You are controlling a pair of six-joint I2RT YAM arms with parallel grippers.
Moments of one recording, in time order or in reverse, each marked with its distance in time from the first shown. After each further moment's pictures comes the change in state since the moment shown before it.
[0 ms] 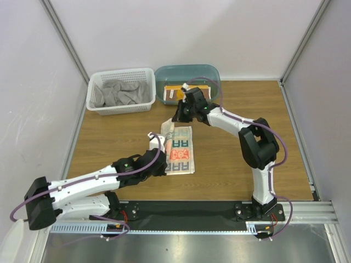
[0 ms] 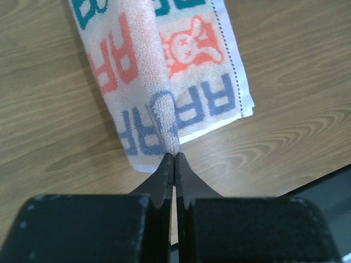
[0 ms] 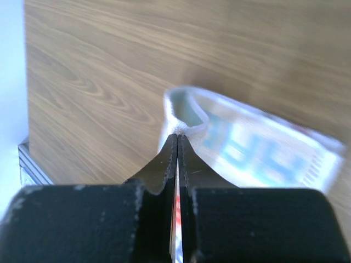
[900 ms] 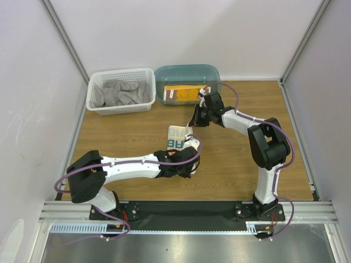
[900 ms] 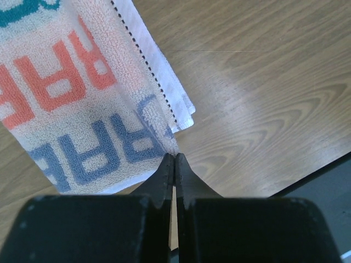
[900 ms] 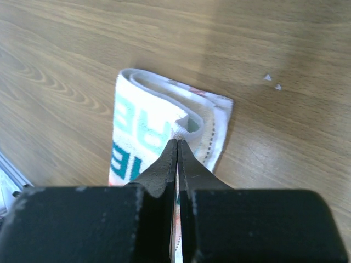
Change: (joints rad) left arm -0.111 0.557 0.308 0.056 0.120 0.044; right arm -0.174 -0.101 -0.245 0.025 -0.107 -0.105
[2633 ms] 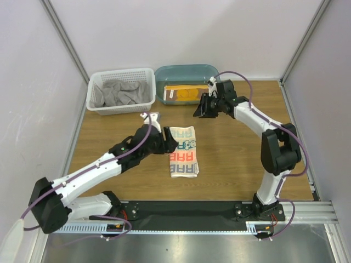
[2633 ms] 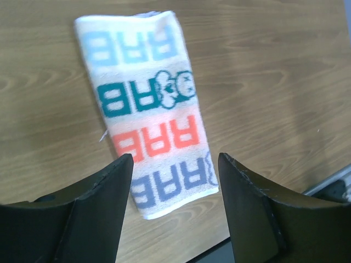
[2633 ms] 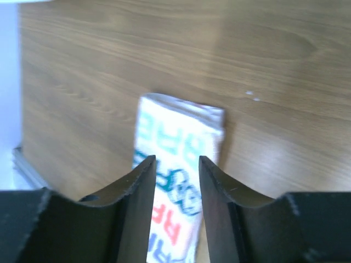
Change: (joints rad) left arm 0.338 -0.404 -0.111 0.086 0.093 -0.017; right arm -0.084 -0.088 0.105 -0.202 -0.071 -0.072
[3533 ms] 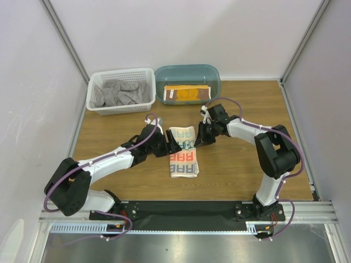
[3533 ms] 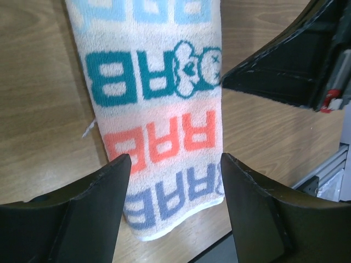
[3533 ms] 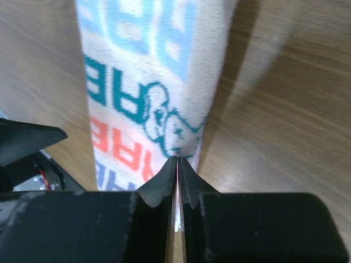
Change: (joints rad) left arm 0.160 0.196 -0.167 0.268 0.268 -0.164; right arm 0.100 -0.056 -0.318 0.021 -0.067 0.001
